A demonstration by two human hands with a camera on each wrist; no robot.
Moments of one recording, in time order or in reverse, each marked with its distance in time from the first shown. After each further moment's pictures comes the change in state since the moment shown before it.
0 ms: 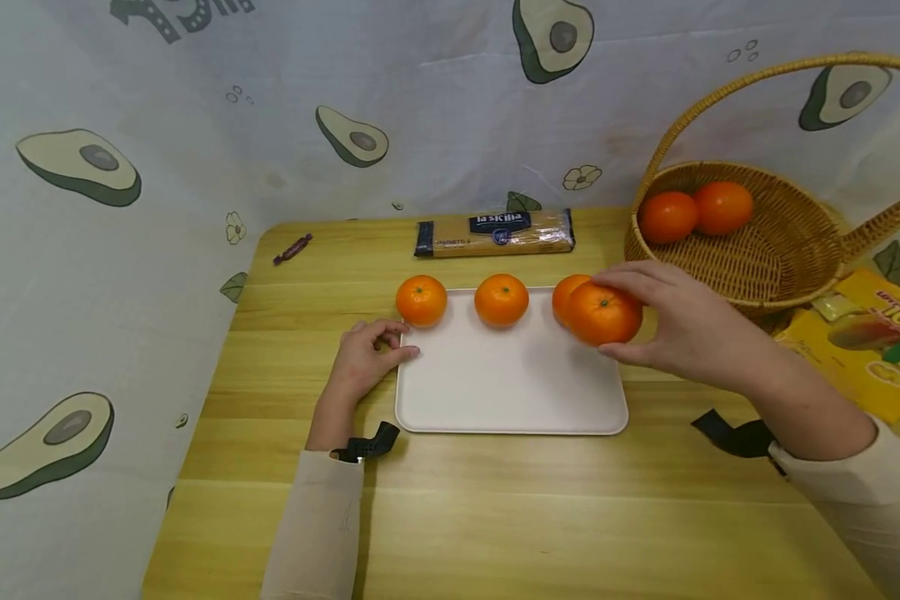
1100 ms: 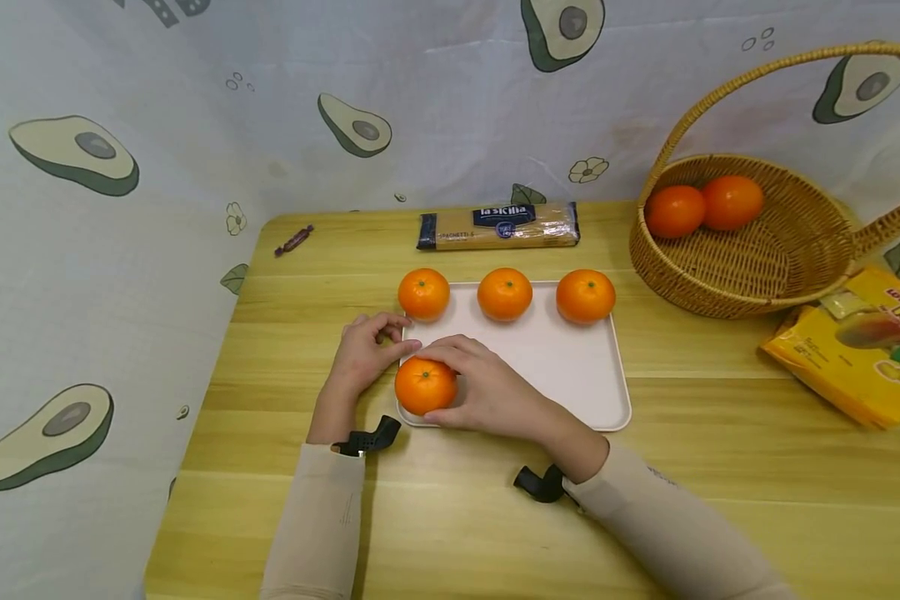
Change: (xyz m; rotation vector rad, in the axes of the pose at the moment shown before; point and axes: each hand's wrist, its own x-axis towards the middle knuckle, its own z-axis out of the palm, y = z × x) left_hand 0.003 -0.002 -0.001 0.022 -0.023 -0.010; right_hand 0.048 -0.112 0.150 0.453 -0.113 -0.174
